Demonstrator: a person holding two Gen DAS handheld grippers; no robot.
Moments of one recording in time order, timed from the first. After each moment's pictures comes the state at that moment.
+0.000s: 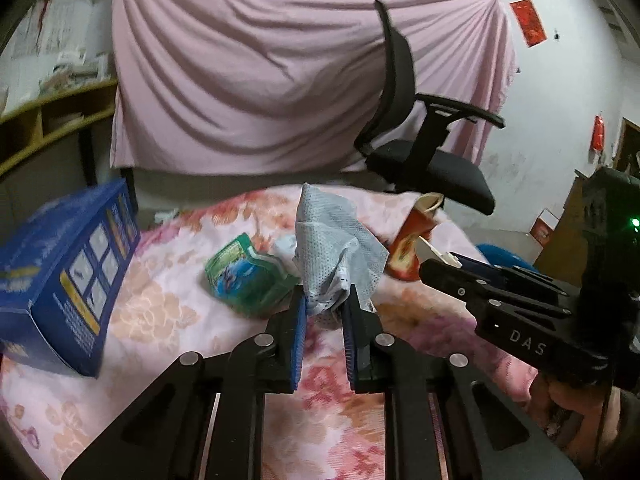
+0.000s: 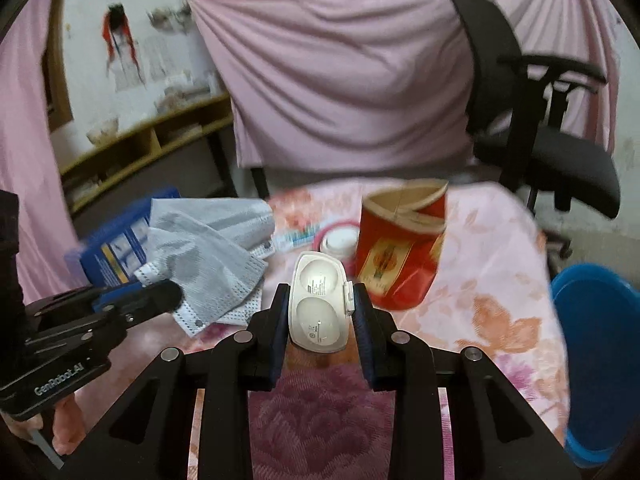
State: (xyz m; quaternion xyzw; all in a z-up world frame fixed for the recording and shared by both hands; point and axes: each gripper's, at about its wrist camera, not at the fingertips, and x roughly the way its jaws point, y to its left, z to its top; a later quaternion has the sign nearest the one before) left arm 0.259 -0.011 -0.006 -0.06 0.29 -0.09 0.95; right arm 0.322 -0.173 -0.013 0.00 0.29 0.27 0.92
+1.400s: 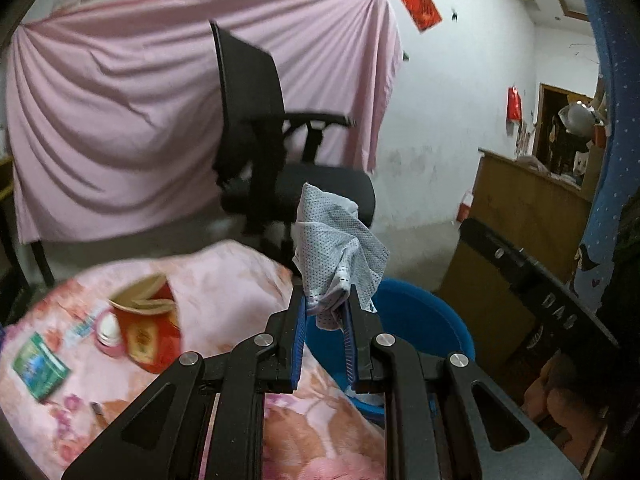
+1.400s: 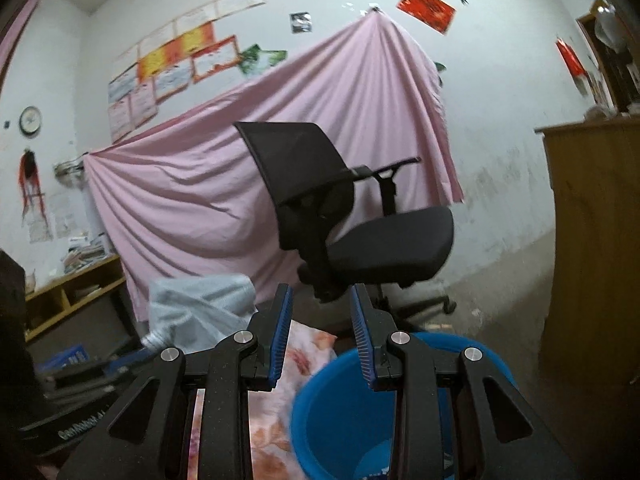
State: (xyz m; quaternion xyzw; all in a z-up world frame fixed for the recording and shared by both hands) left arm 0.313 -0.236 0.041 0.00 0.25 -0.24 0.94; right arm 0.285 -0.400 0.040 0.13 0.10 0.05 0.99
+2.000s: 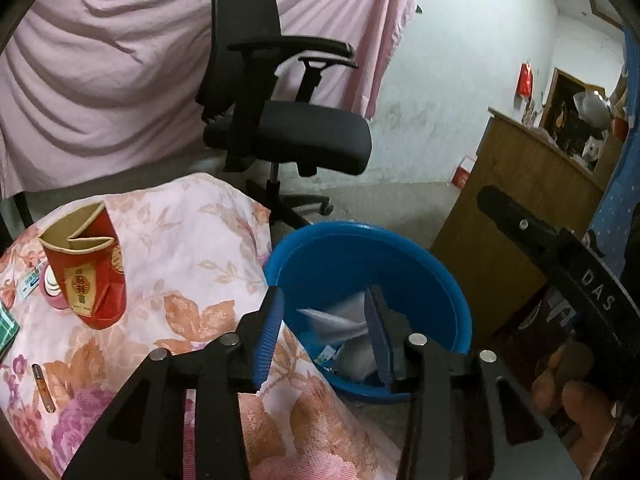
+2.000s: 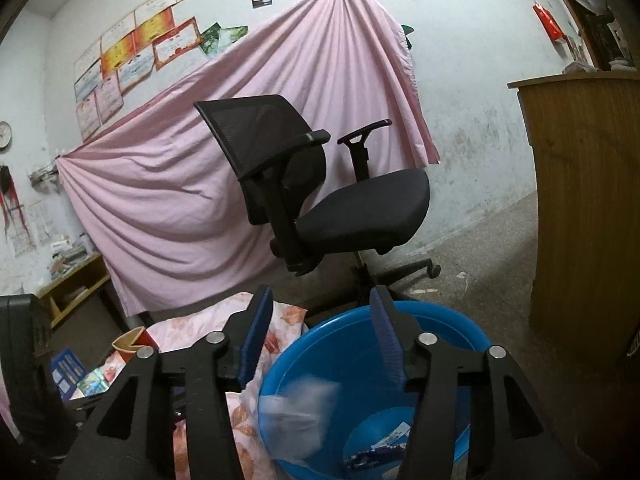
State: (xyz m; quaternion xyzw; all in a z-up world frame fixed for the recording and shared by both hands) left arm 0.322 -0.252 0.010 -0.02 0.33 -0.24 0.91; right arm 0.298 -0.431 0.023 0.17 0.15 0.03 0.97
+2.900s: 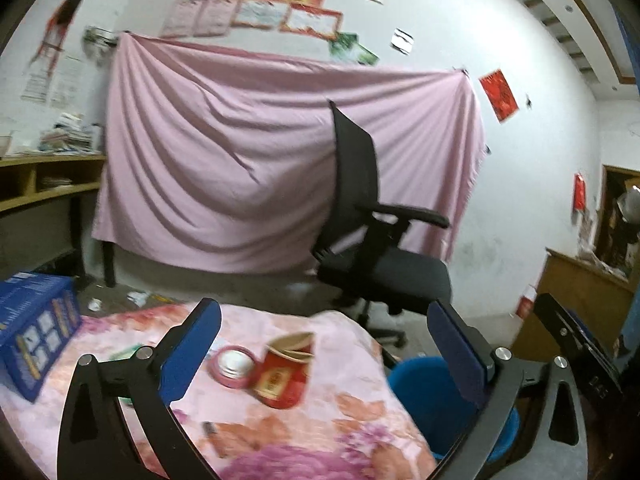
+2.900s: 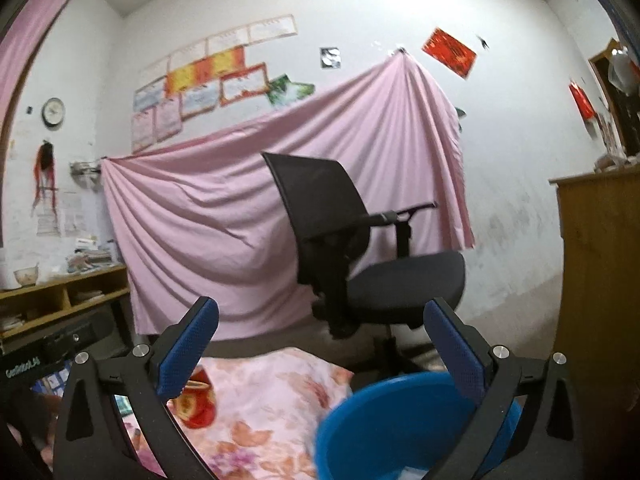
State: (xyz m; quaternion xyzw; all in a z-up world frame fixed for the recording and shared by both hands) left arm 0.254 -0.109 0.076 -0.09 0.11 -0.08 0.99; right arm 0.265 -0.351 0.061 0.09 0.01 0.06 0.99
